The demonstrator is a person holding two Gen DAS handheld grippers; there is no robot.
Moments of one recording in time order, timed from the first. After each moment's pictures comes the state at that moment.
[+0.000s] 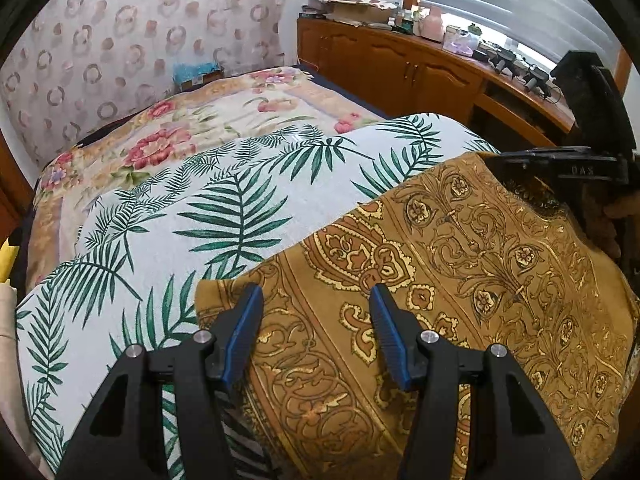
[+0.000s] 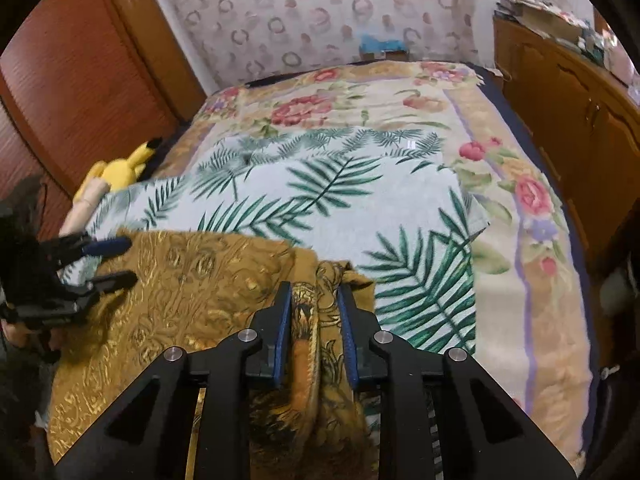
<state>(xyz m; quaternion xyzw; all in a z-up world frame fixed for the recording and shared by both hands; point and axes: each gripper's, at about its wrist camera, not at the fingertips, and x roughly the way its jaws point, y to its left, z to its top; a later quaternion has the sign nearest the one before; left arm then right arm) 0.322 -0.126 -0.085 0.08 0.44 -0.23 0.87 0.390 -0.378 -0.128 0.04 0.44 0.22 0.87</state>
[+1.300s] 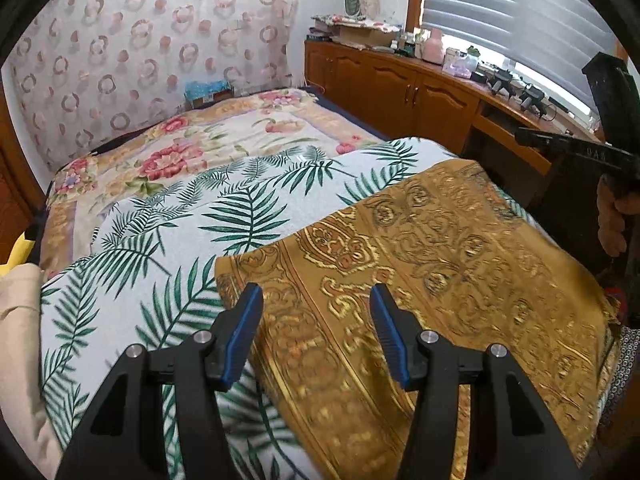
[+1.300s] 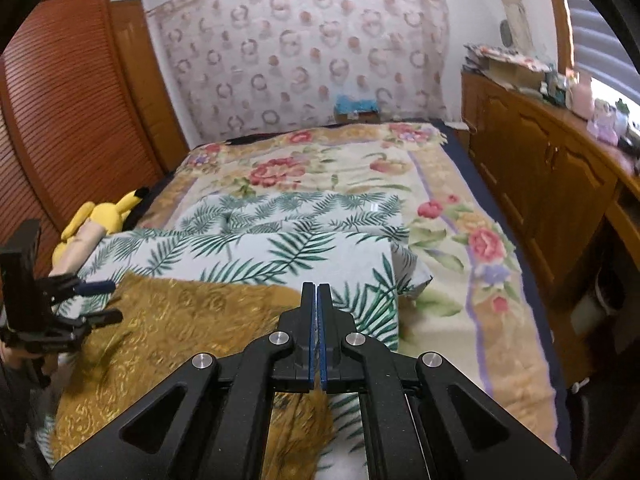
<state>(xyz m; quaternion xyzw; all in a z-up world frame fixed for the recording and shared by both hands) 0.279 -0.110 -0.049 0.06 0.40 -0.22 0.89 0.334 -0.400 -0.061 0.01 0.34 0.17 0.93</state>
